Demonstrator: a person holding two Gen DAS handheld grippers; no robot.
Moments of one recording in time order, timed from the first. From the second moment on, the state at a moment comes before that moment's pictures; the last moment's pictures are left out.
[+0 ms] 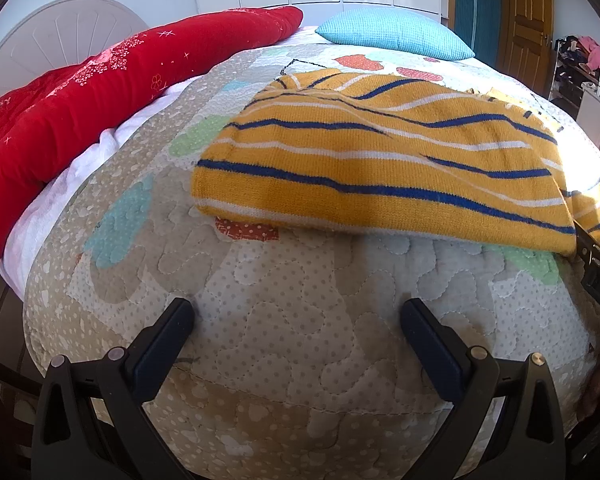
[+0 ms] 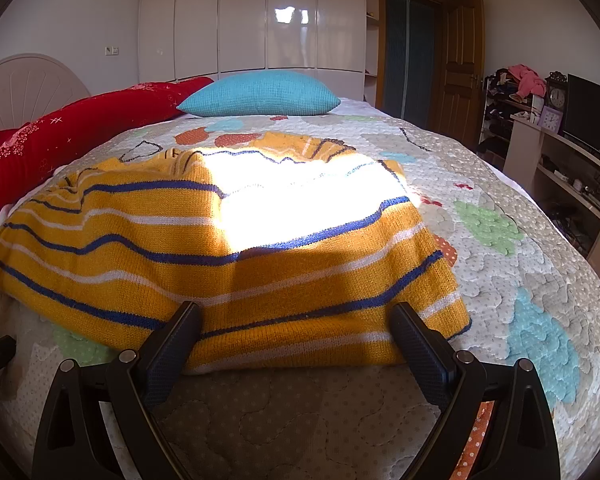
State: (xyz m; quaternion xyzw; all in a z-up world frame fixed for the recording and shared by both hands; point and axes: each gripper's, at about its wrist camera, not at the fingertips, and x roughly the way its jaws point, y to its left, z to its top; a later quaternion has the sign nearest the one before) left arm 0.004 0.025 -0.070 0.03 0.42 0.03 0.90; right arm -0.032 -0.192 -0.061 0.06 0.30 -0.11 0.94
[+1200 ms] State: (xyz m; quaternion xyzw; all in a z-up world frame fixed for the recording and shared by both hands) left arm -0.005 0.051 -0.032 -0.03 0.43 0.00 0.90; right arm -0.033 -0.192 -0.060 0.05 0.30 -0.11 0.95
